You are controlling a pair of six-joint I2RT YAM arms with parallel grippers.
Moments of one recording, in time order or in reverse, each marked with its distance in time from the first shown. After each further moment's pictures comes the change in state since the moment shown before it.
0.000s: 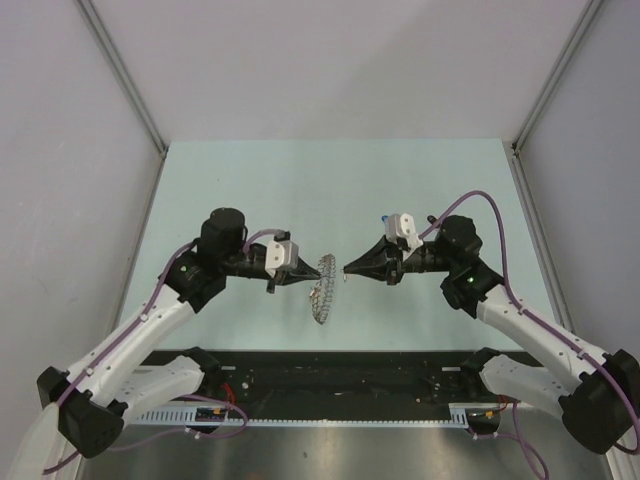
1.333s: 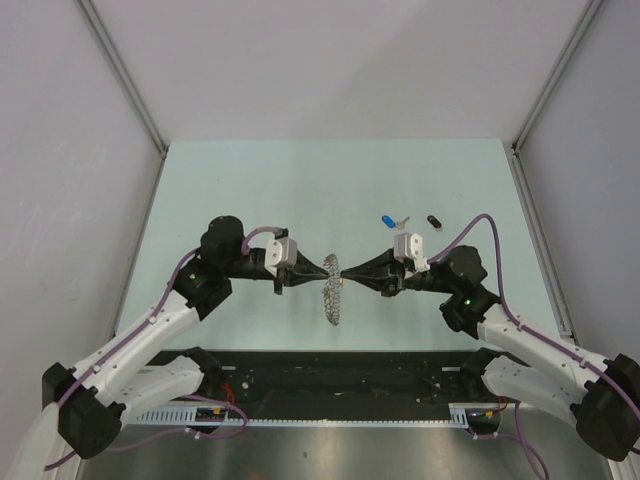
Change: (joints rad) left arm -0.030 -0.017 -0.131 0.321 0.014 -0.222; right arm 0.124 -0.084 -0.185 0.295 0.222 0.066
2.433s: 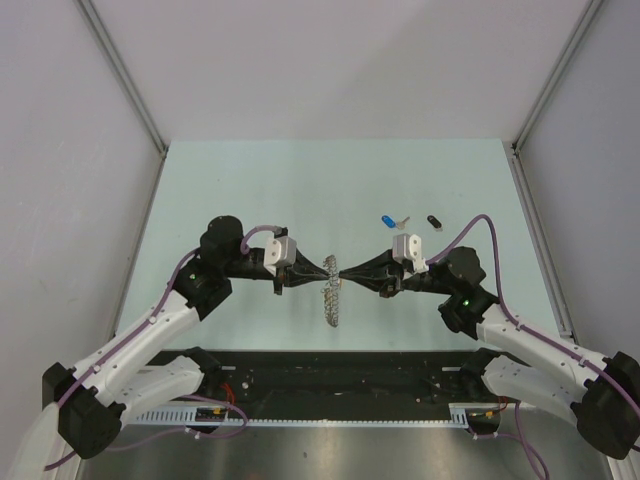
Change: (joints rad) left arm 0.000 0.000 -0.001 0.021 0.016 -0.034; right arm 0.020 0.007 -0.005 0.020 0.023 0.002
